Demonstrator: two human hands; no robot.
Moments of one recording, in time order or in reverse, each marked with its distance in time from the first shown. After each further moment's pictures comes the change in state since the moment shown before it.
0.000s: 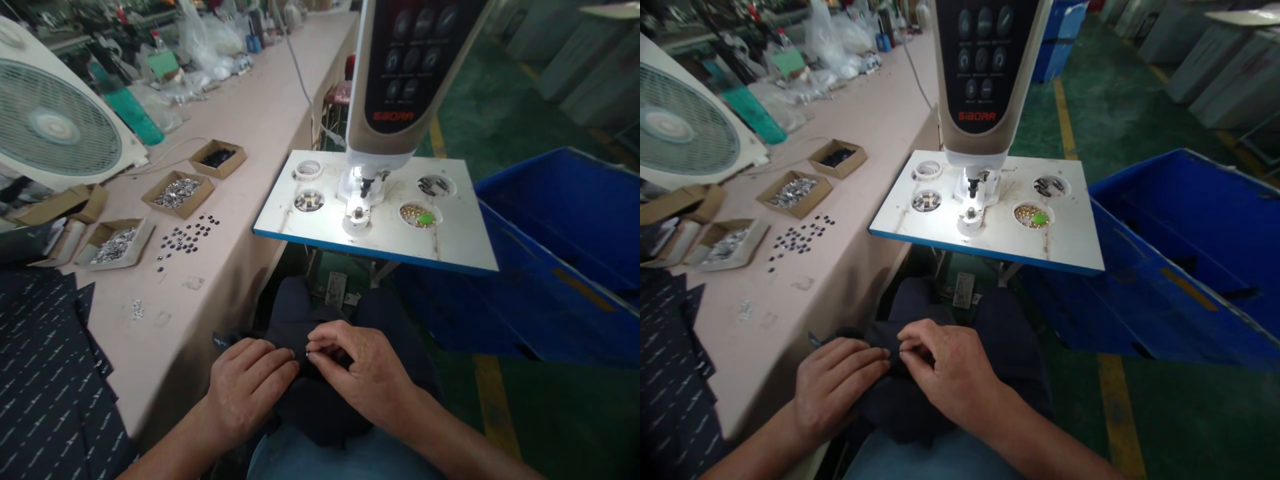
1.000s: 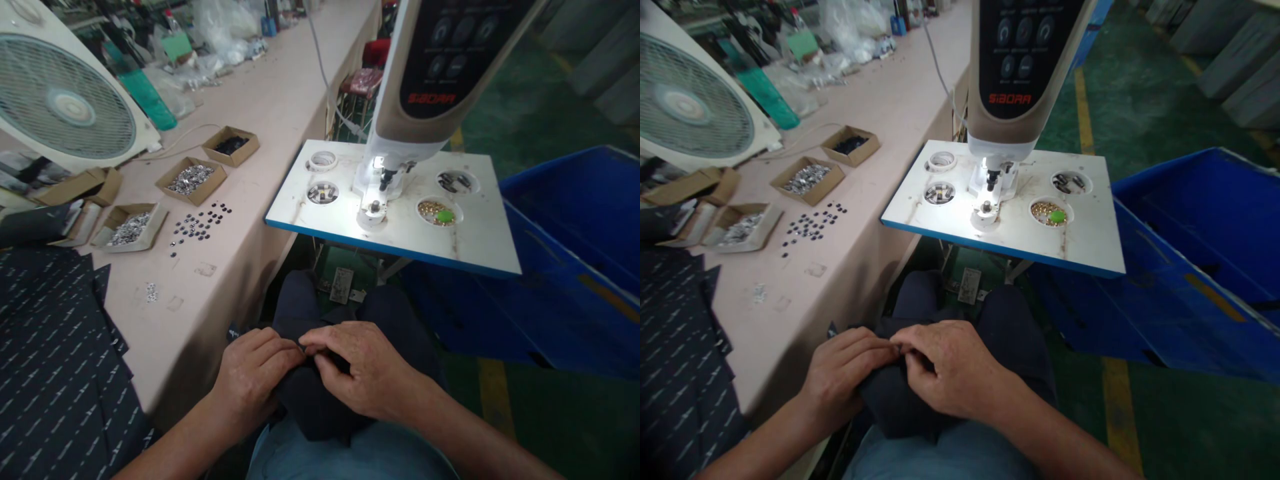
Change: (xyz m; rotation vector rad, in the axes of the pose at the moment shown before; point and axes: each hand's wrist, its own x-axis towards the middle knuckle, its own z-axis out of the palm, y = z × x) left_hand -0.009 0.004 0.001 -0.189 -0.012 -0.218; right_hand 0.010 -0.002 0.003 -0.174 -0.198 -0.277
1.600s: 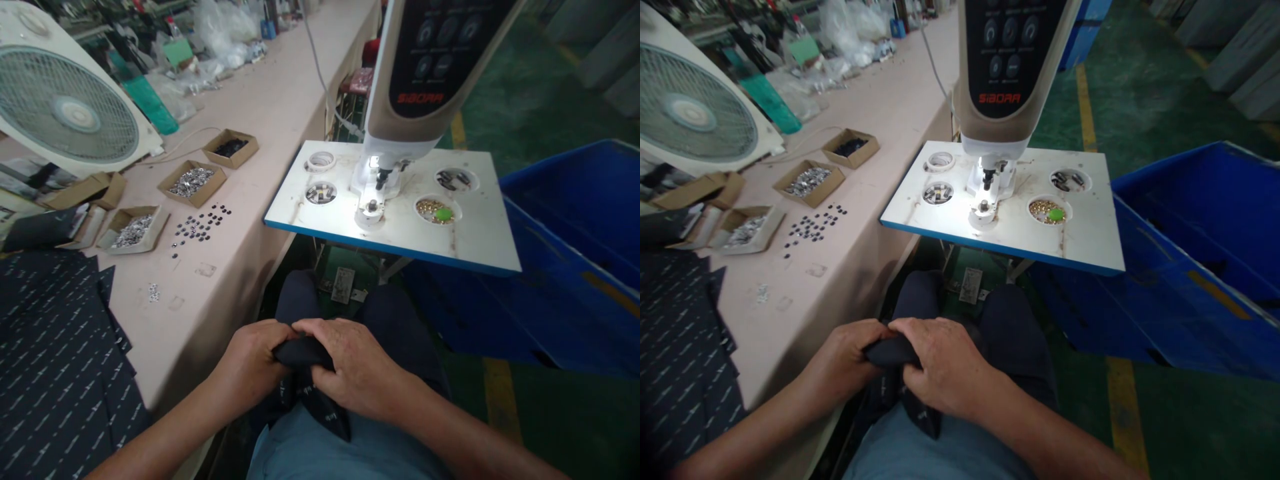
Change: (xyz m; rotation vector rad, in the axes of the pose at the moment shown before) left_hand 0.013 -0.006 -0.001 -0.199 -0.281 -0.551; right_hand 0.002 0.002 0.009 0.022 -0.132 0.175
